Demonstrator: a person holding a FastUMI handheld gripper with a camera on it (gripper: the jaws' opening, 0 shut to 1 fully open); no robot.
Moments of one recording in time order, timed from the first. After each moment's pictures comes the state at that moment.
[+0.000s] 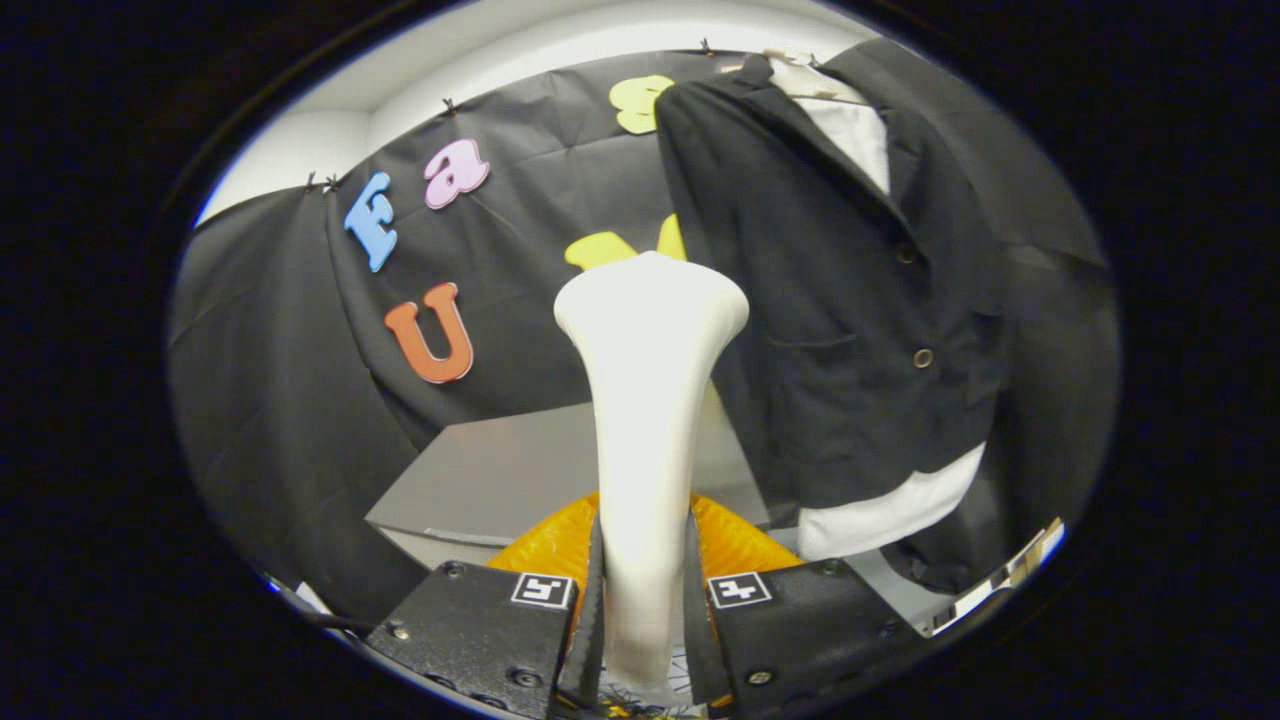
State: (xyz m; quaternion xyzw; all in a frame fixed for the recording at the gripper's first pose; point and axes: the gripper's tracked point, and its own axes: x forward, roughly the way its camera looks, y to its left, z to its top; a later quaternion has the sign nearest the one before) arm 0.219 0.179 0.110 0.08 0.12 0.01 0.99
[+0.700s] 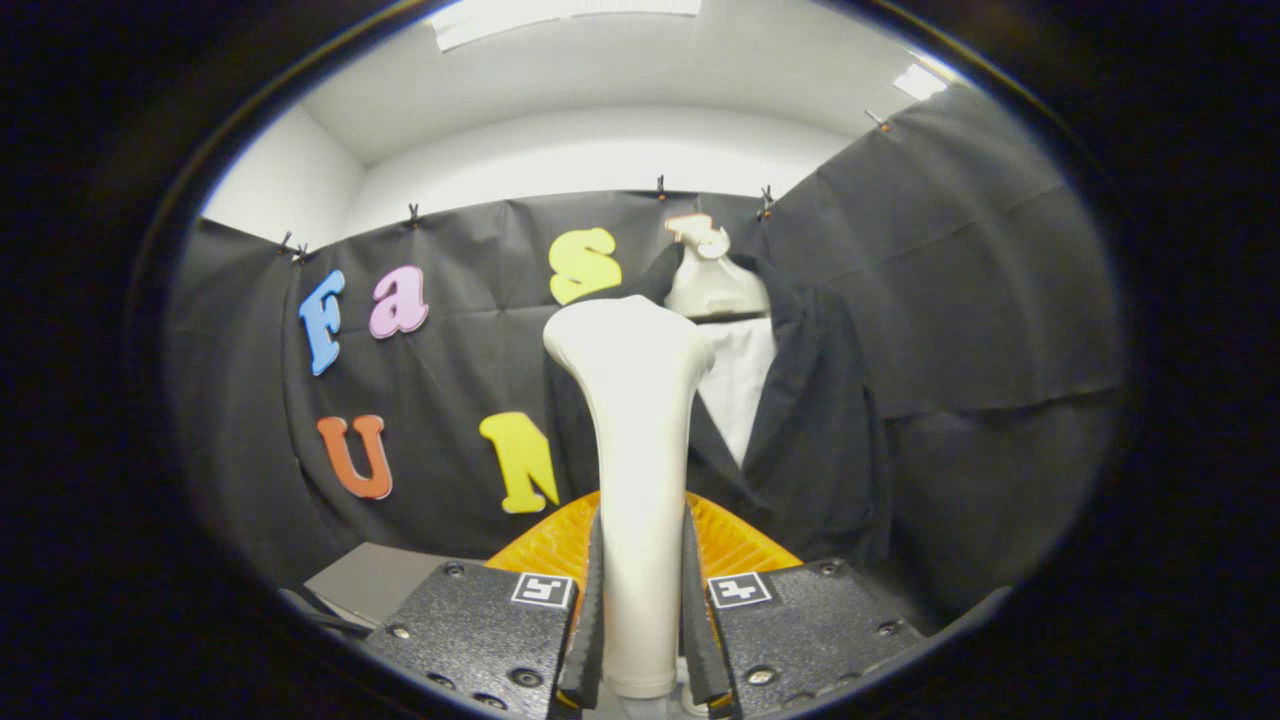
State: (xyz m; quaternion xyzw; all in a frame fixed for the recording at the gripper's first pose) arm 0.205 0.047 0.319 0.03 -0.12 -0.10 0.99
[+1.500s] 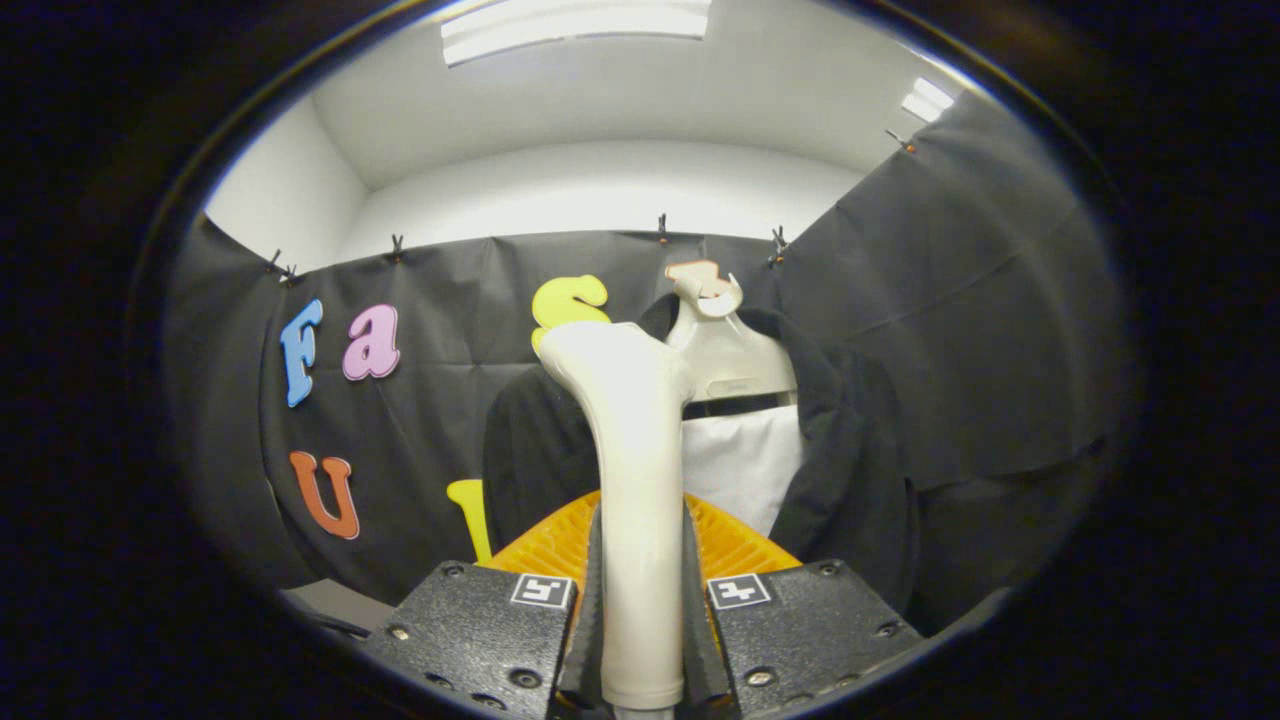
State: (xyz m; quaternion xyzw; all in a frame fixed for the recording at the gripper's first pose) arm 0.302 0.019 0.380 0.01 -0.16 -0.08 0.98
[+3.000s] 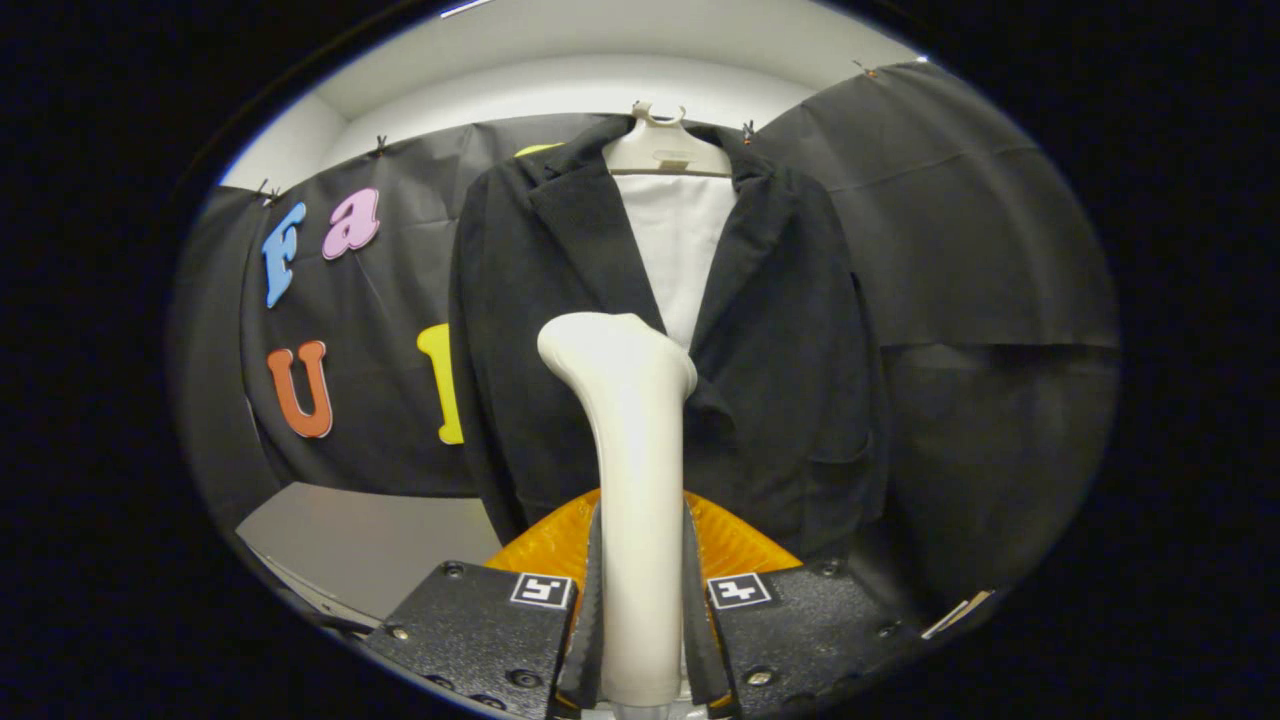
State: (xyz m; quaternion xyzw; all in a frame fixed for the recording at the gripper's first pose) arm 0.283 -0.013 0.175 0.03 0.00 -0.13 0.99
